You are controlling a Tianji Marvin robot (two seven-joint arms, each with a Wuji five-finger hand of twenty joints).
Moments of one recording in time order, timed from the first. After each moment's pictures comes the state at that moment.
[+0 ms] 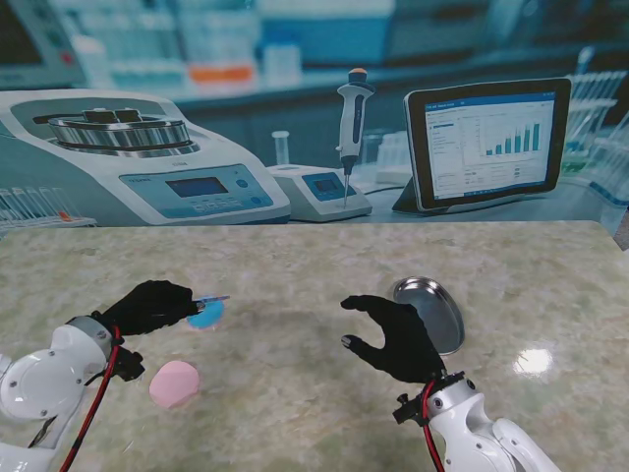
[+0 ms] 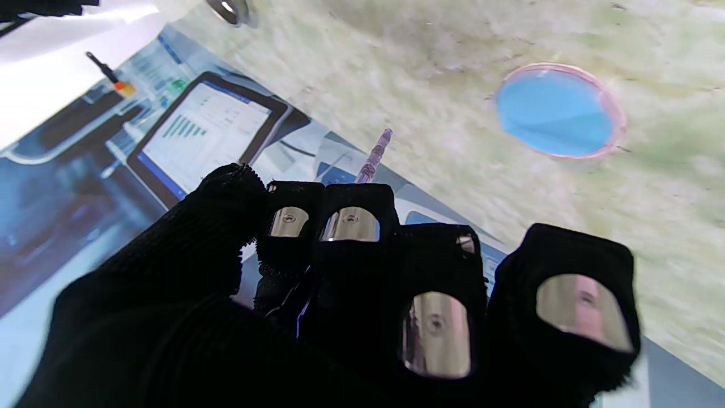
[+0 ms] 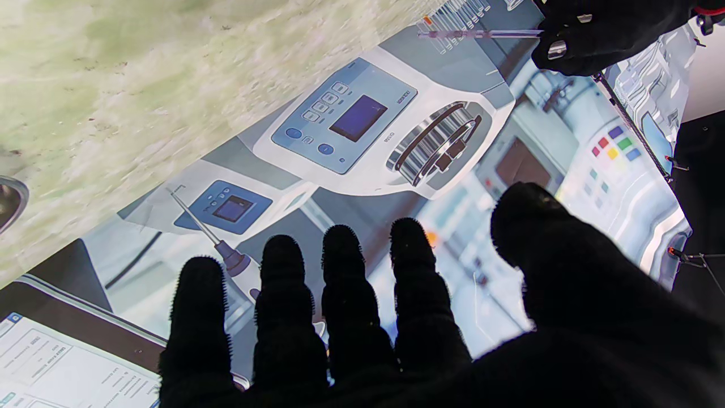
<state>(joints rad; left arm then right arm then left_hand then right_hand) 1.79 -1.05 -1.60 -1.87 0.37 0.00 -0.38 -1.87 -1.13 1.25 -1.82 -0.60 -0.25 -0.24 0.61 -0.32 0.58 -0.02 0.89 -0.09 1.41 1.35 1.25 -0.03 1.38 1.04 1.21 0.02 1.78 0.81 1.03 0.39 1.84 0.72 0.48 -0.33 0.68 -0.05 0.43 0.03 0.39 0.50 0.49 0.11 0.40 0.28 0.38 0.14 0.30 0.29 -0.01 0.30 0.86 0.42</state>
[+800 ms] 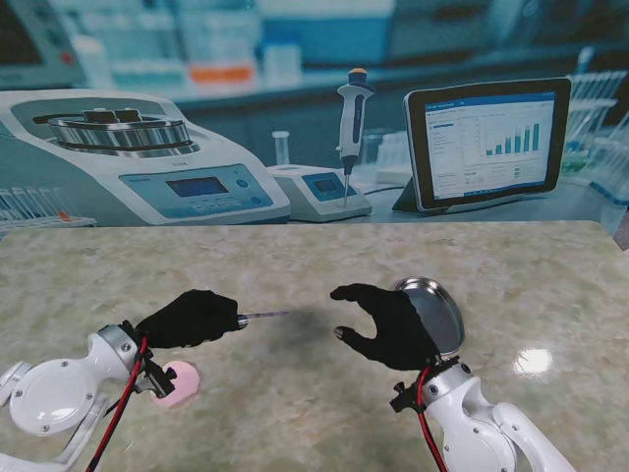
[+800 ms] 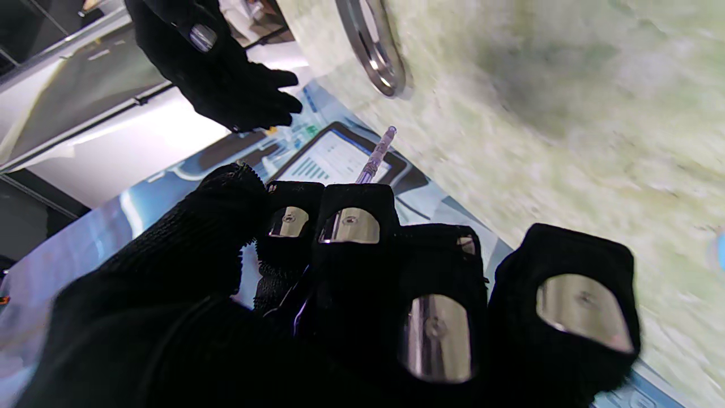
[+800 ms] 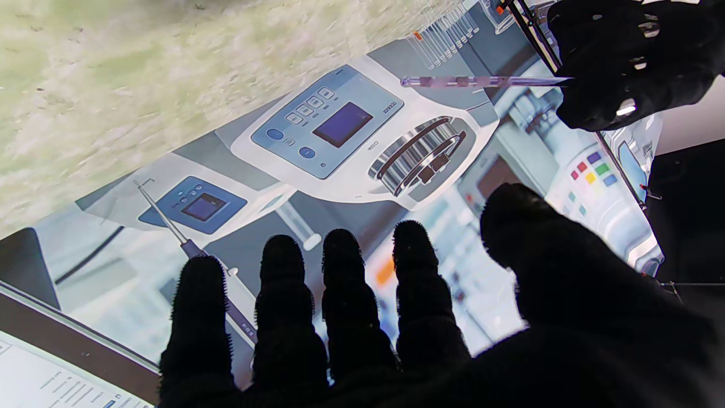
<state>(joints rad) 1.82 -1.04 -1.52 -1.98 0.13 -0.06 -0.45 -1.83 -1.12 1.24 -1.87 -0.63 -0.22 -0.16 0.61 -0.32 0.58 -0.02 0.89 -0.09 1.41 1.35 1.26 -0.03 1.38 1.04 1.22 0.02 1.78 0.81 1.03 0.39 1.84 0.72 0.50 -0.33 0.71 -0.02 0.41 0.01 0.39 0.50 0.46 0.11 0.40 0.28 0.38 0.14 0.30 0.29 -0.01 0.30 0.86 0.42</state>
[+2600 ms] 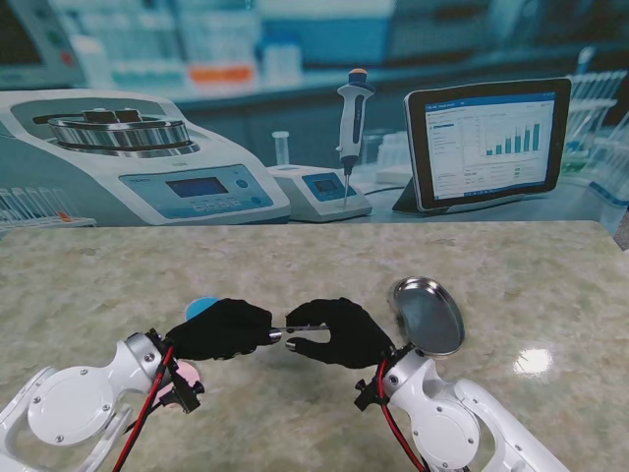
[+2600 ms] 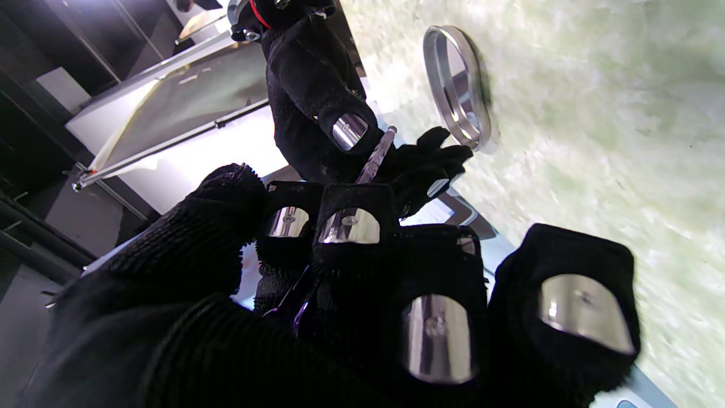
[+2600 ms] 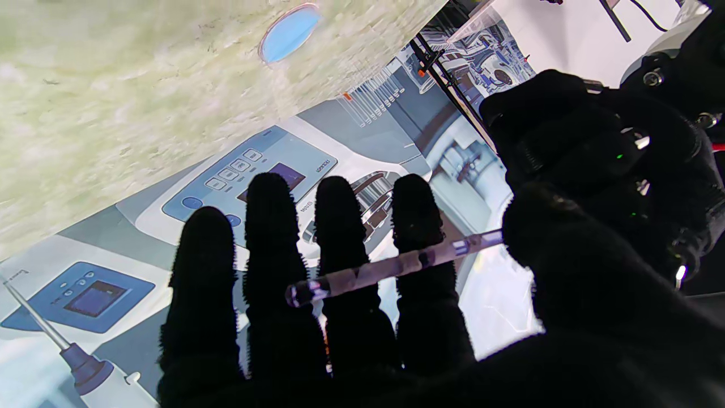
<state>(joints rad) 1.82 -1.04 -1.42 -2.04 0.03 -0.07 -0.47 -1.64 -1.11 1.05 -1.78 -0.54 -0.27 -0.07 0.61 -0.32 0.58 -0.02 0.89 -0.09 1.41 1.35 1.26 -0.03 1.38 1.04 1.22 0.02 1.78 0.81 1.03 0.39 1.84 0.72 0.45 -0.33 0.66 -0.05 0.65 -0.02 0.67 0.76 0.76 0.13 0.70 0.53 0.64 0.20 0.69 0.53 0.29 0.30 1.25 0.61</state>
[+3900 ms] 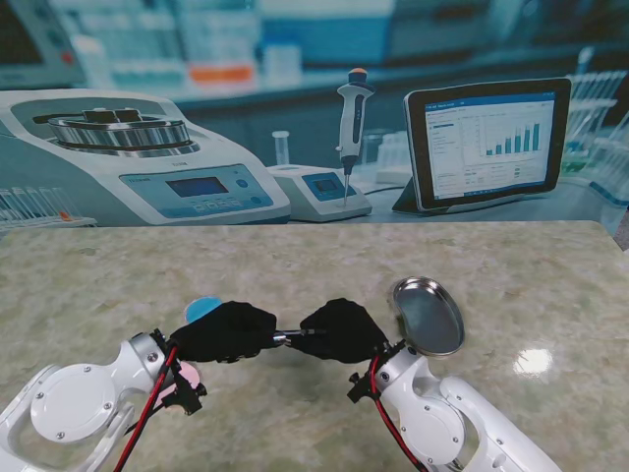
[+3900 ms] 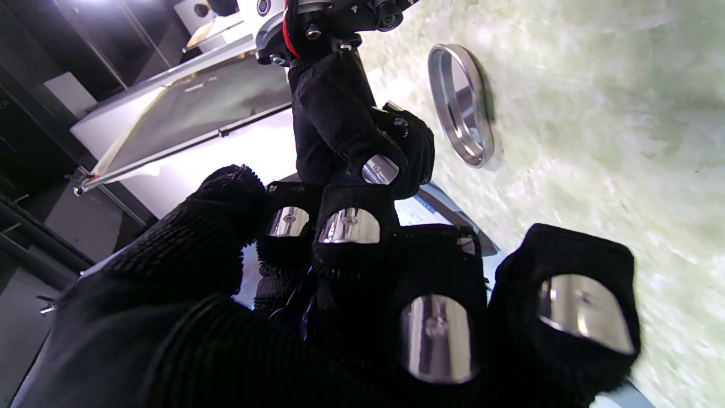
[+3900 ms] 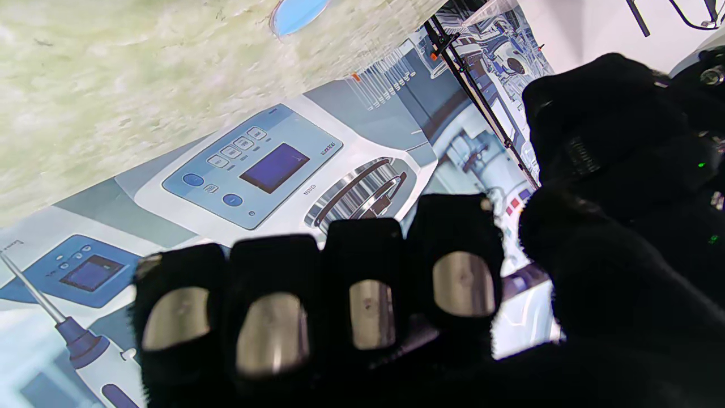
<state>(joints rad) 1.81 -1.04 -1.41 -2.04 0.00 -0.05 -0.50 -1.59 -1.13 1.00 -1.71 -0.60 -0.27 -0.18 0.62 -0.30 0.57 -0.02 0.88 -0.09 1.41 1.35 1.26 -0.03 1.38 1.04 1.22 0.02 1.78 0.81 1.03 0.39 1.84 0.72 0.37 -0.36 0.72 -0.05 1.27 -0.16 1.41 1.38 1.35 -0.02 1.45 1.30 1.27 0.11 1.65 0.88 0.92 0.33 1.78 0.95</state>
